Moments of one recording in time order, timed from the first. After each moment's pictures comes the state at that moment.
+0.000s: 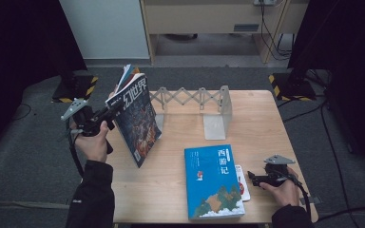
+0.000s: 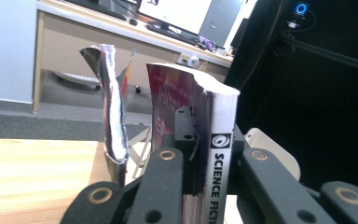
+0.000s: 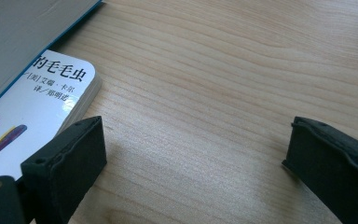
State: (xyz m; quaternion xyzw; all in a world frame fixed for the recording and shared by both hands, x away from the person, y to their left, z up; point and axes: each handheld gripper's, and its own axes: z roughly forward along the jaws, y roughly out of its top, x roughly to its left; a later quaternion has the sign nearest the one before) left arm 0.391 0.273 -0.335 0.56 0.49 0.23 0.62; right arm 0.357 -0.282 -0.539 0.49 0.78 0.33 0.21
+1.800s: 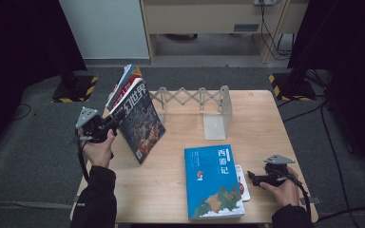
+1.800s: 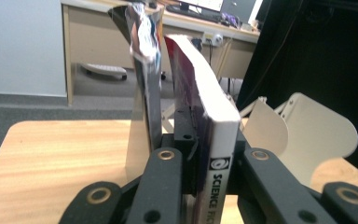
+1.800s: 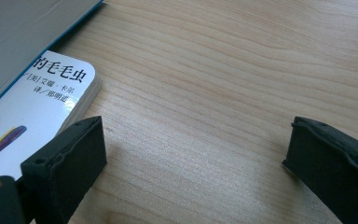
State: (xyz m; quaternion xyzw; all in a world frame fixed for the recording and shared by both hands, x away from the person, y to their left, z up) left arm 0.392 0.276 -0.375 0.60 0.50 0.27 0.56; right arm 0.358 -0.282 -0.539 0.49 0.78 0.33 0.20
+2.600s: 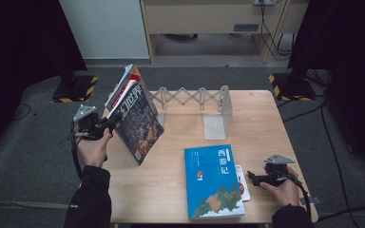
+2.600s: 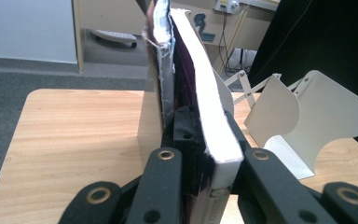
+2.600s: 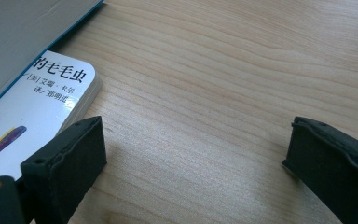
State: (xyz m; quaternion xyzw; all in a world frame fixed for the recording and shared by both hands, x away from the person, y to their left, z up) left arm 0.392 0.282 -0.361 0.62 0.54 0.24 0.51; right arm 0.358 -0.282 -0.539 0.49 0.78 0.33 0.20
